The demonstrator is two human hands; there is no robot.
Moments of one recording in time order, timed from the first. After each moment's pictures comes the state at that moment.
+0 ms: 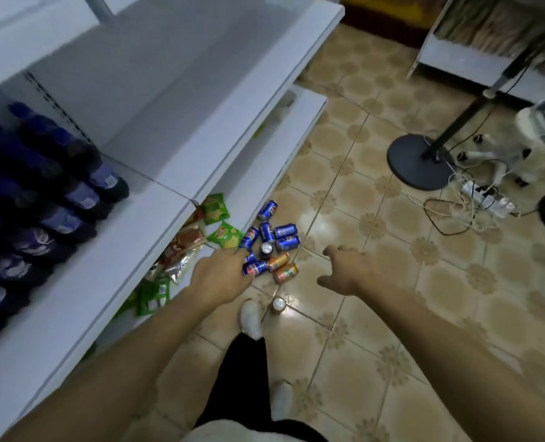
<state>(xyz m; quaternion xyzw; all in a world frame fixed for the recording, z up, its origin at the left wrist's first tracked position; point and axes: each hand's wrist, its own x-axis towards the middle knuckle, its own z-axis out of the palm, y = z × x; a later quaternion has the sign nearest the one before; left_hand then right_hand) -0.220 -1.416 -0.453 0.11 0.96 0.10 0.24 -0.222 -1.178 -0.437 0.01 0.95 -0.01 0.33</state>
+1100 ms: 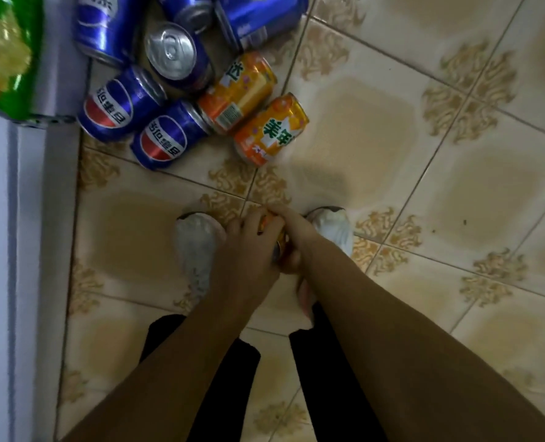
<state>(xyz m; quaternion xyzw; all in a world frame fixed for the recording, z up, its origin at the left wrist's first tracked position) -0.247 -1.281 -1.097 0.15 0.90 0.18 0.38 -0.267 -1.173 -1.118 0.67 0.21 -0.56 0.45</state>
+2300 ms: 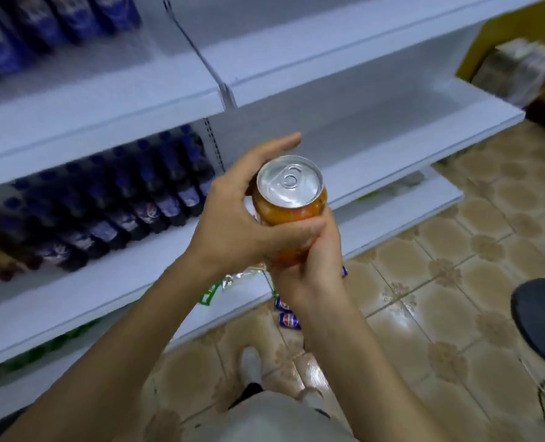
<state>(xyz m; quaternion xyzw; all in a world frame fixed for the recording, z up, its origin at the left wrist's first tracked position) -0.281 -1.347 -0.229 -0.04 0.82 0.53 -0.23 -0.326 -1.261 -0.273 0.15 0.27 -0.86 0.41</state>
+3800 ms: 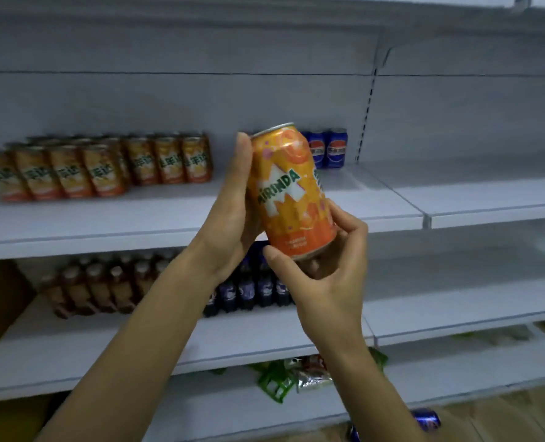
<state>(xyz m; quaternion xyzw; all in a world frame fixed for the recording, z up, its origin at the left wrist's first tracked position) -0.024 -1.534 -0.092 -0.07 0.62 0.71 -0.33 -0.081 -1.433 -0.154 -0.38 0.49 -0.77 0.09</state>
